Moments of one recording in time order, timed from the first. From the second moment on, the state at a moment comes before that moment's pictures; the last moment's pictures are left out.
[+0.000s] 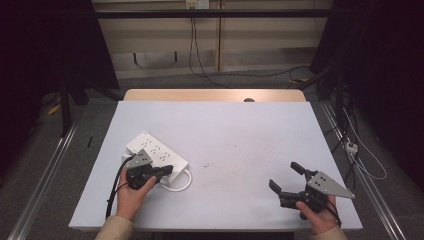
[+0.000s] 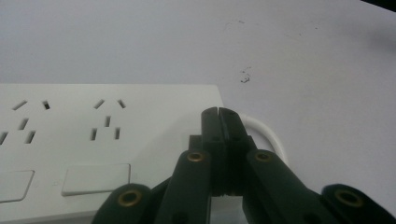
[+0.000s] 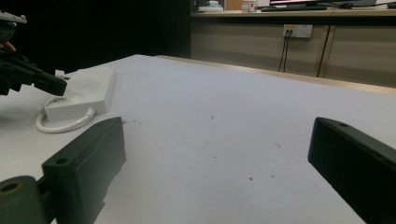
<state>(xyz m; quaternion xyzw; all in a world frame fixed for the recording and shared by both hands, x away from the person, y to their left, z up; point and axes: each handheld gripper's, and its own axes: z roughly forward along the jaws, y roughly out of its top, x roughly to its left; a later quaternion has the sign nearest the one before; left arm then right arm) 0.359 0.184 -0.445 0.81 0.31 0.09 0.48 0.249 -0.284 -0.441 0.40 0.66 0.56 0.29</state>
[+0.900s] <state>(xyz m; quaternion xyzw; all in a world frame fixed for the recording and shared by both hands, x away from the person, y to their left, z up) 0.361 0.183 -0.448 0.82 0.31 0.10 0.47 0.249 -0.285 -0.441 0.40 0.66 0.57 0.29</state>
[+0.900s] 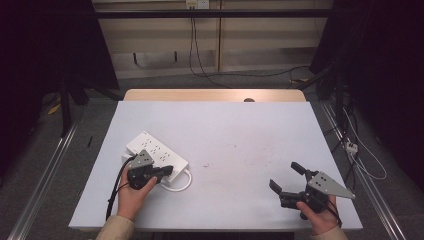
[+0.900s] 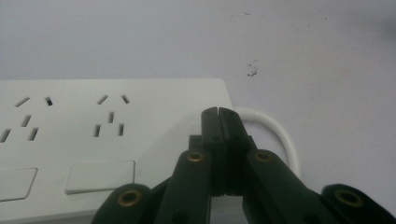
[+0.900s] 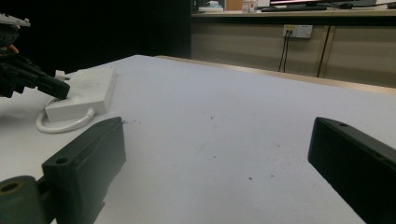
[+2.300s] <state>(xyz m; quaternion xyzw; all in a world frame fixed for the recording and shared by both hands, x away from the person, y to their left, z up) 0.359 0.175 -0.450 0.83 0.30 0.11 0.46 0.248 -0.285 -0.440 0.40 0.66 0.57 0.30</state>
